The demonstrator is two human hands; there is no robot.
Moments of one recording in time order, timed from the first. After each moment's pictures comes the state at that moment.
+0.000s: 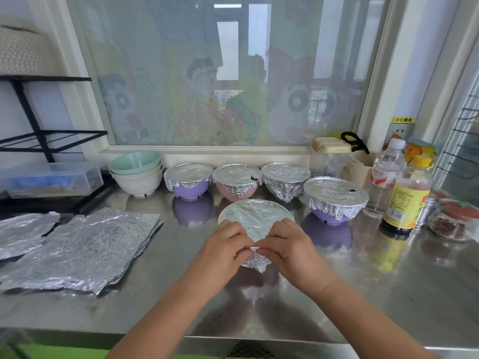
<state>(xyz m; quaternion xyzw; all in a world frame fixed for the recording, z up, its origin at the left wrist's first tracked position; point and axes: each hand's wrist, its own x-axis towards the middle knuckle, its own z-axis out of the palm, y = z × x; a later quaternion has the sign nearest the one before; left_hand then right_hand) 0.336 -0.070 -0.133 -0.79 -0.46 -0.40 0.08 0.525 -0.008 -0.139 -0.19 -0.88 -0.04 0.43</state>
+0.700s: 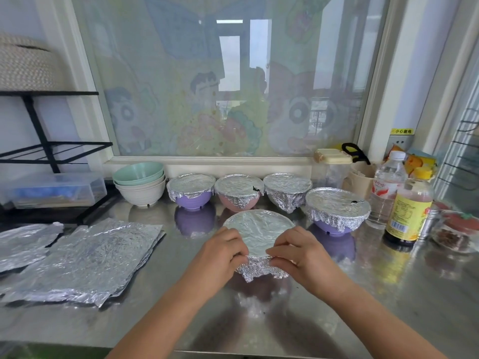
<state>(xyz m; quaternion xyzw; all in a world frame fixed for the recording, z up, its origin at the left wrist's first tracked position) 0.320 -0.059 -0.125 -0.79 -0.48 -0.38 0.06 0.545 0.009 -0.134 -0.18 -0.90 -0.03 0.40</state>
